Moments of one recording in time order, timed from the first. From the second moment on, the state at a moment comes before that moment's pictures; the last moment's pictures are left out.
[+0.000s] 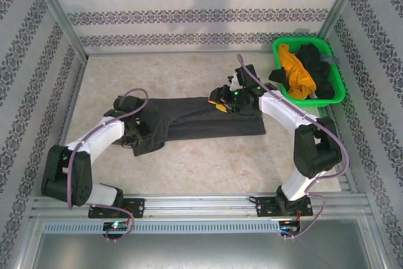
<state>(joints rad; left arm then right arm) -0.19 1.38 0.85 -0.74 0.04 -0.71 0.37 1.68 1.23 -0.44 -0.60 0.83</state>
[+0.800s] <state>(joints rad) 0.20 1.59 0.86 -0.47 0.26 -0.50 0.43 1.68 1.17 -0.23 -0.72 0.86</state>
